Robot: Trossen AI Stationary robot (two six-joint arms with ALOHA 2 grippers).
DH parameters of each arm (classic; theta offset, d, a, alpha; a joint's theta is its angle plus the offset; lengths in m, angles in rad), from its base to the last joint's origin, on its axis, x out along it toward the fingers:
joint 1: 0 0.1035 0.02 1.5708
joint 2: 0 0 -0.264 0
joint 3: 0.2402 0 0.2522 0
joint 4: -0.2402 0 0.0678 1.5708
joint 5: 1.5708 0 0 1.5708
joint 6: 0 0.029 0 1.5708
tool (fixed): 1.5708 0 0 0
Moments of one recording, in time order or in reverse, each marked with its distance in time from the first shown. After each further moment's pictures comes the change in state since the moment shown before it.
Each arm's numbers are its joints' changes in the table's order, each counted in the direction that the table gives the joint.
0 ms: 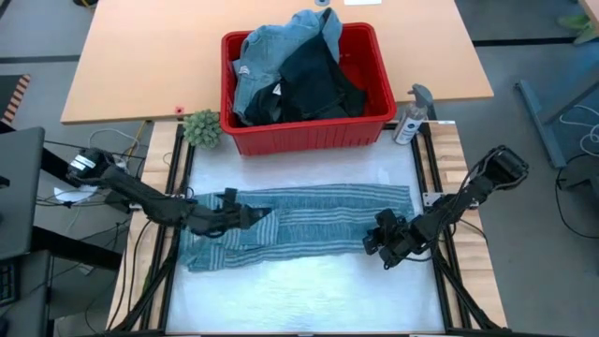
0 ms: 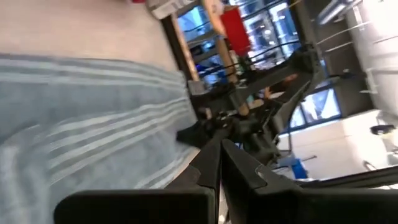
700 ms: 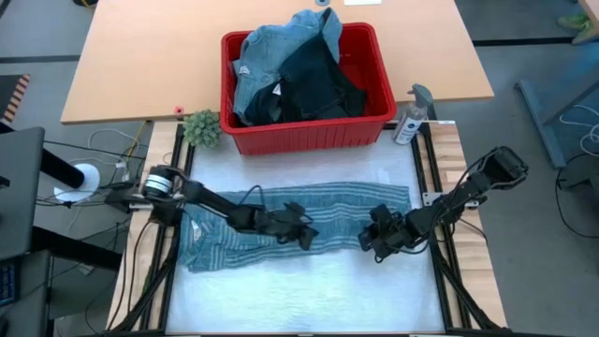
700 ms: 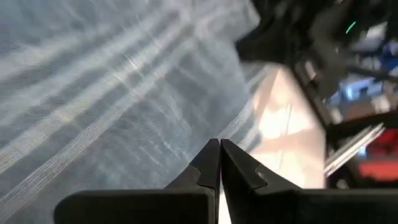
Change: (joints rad) left arm 0.218 -0.753 0.450 -0.054 0.520 0.214; right arm -0.091 0.001 0.037 -0.031 -0.062 -0.123
